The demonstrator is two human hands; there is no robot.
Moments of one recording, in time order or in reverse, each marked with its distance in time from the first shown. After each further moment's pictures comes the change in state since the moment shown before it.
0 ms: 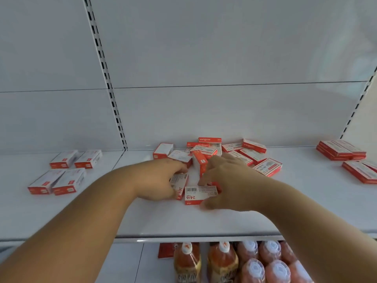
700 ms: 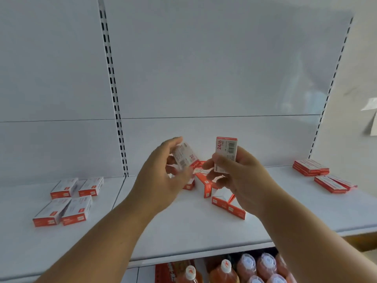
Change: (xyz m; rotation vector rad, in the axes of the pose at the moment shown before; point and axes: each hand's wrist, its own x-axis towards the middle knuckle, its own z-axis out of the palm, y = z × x) left_hand -0.033 -0.006 -0.009 -0.751 0.807 0.332; right_hand -0.007 -0.058 -0.041 1.445 0.637 0.241
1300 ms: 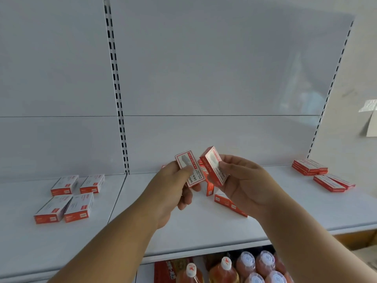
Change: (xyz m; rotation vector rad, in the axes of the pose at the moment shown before) left_hand -0.012 0.004 0.010 -0.514 -0.174 -0.512; right_hand -0.001 0.013 -0.002 0.454 -0.151 0.159
